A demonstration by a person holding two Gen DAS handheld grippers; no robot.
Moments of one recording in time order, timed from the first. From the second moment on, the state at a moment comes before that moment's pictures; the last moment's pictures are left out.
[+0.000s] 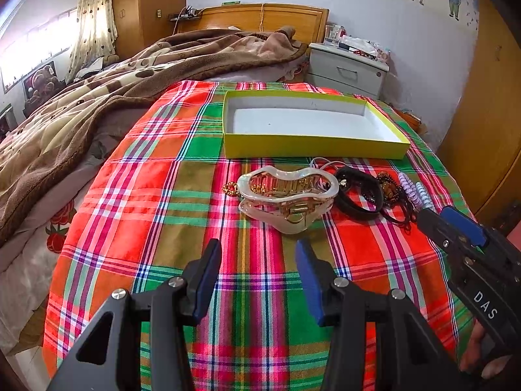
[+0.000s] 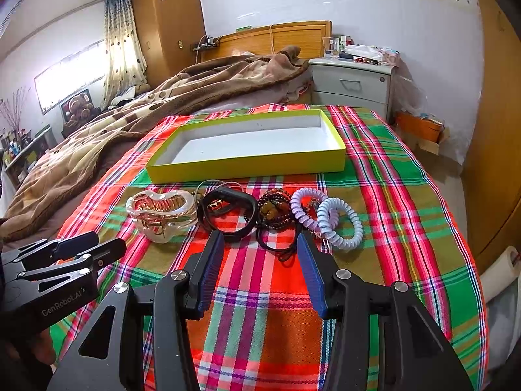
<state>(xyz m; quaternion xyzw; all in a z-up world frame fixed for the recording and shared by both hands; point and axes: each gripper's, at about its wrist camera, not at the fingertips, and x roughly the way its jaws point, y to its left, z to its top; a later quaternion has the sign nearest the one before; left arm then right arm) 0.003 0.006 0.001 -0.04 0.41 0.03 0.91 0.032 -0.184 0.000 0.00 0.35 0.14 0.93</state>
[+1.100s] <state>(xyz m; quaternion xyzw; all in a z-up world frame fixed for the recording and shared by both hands) 0.011 0.009 0.002 -0.05 0.42 0.02 0.91 0.036 -0.185 0.001 0.00 0.35 0.14 0.93</state>
